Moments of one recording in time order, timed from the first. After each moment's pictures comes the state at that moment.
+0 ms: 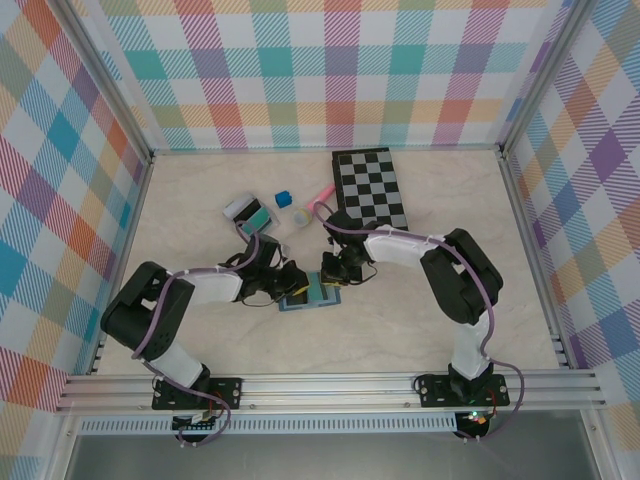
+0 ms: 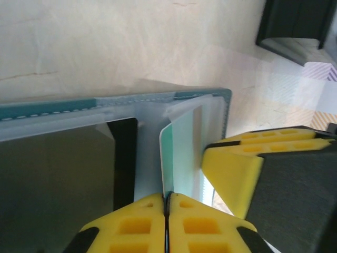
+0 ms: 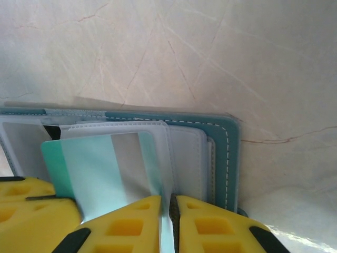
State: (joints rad) left arm -0.50 1.59 0.63 0.10 0.52 -0.98; right arm 0.73 1.94 1.24 -0.57 -0.32 0.74
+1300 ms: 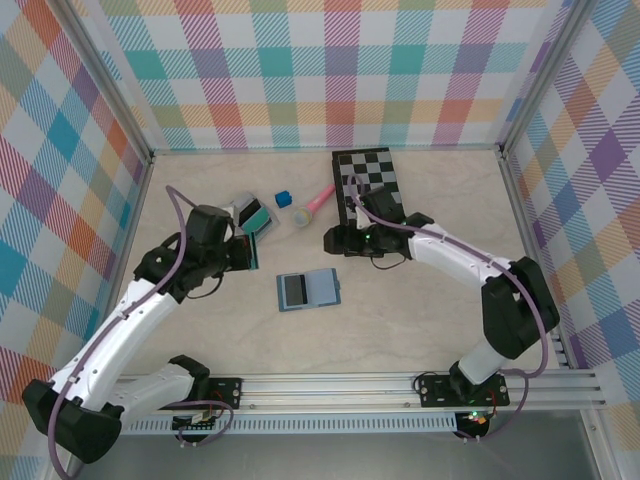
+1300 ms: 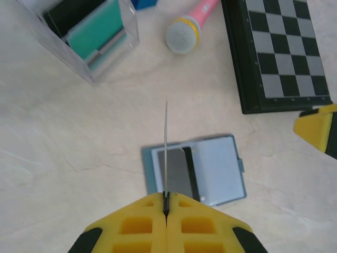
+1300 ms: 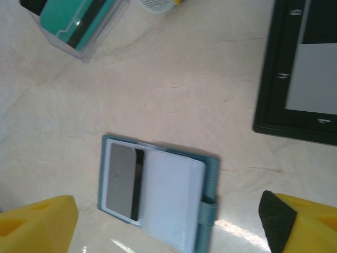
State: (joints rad) left arm -0.46 1.02 1.06 -0.86 -0.08 -0.47; right arm 0.59 1.58 1.11 -0.45 -0.31 0.53
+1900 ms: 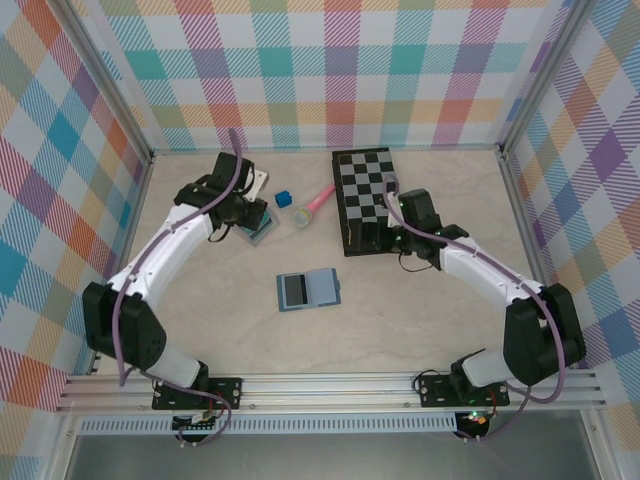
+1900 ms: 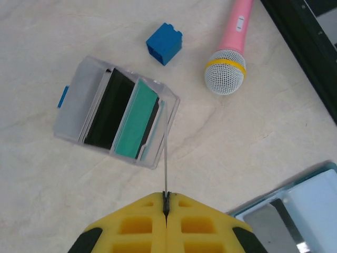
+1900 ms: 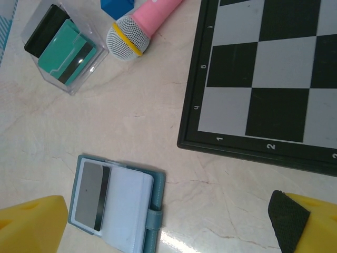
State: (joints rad) left arm -0.33 1.55 1.42 -0.84 -0.05 0.10; right arm 0.42 1.41 0.93 -0.33 -0.34 0.42
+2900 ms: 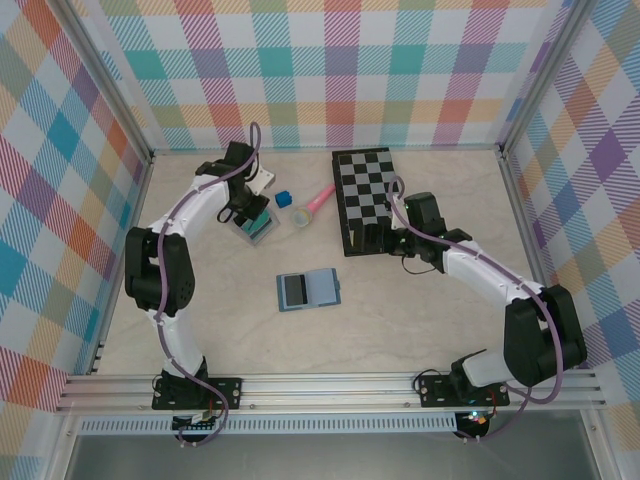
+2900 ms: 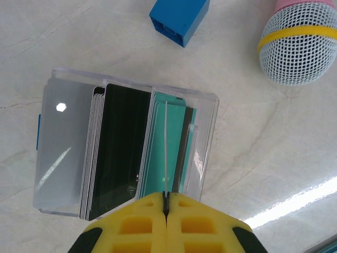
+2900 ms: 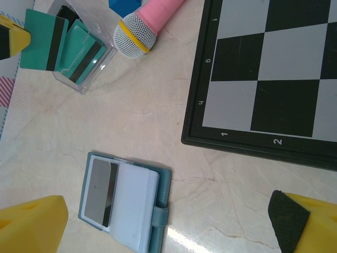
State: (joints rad) left arm -0.23 1.90 1.62 -0.88 -0.02 0.30; right arm 0.39 1.41 0.89 -0.27 -0.42 0.44
